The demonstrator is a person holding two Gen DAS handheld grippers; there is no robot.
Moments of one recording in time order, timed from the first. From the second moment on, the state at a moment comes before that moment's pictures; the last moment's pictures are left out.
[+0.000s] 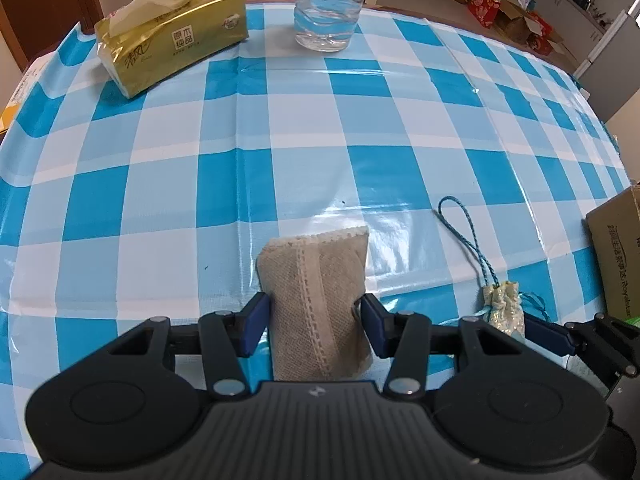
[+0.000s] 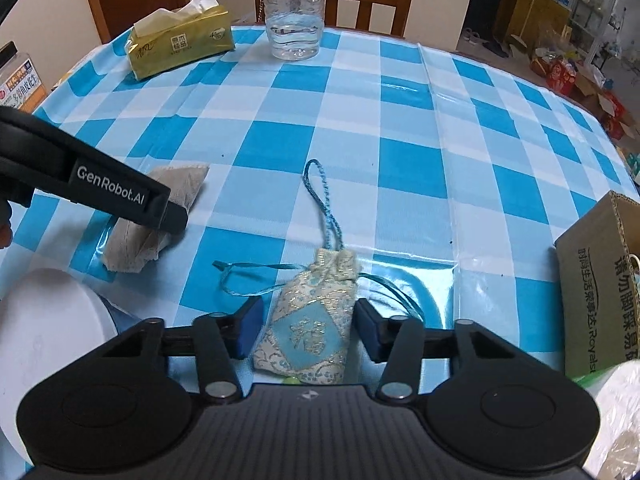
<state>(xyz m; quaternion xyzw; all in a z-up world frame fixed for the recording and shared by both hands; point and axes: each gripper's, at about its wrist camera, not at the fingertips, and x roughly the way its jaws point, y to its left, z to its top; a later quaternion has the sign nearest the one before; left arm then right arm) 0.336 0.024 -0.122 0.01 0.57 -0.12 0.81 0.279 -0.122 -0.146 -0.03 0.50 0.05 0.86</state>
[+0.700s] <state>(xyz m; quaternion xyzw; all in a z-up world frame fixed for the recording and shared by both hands) 0.328 0.026 -0.105 0.01 0.55 -0.15 0.82 0.268 -0.131 -0.122 -0.02 0.48 0.07 0.88</state>
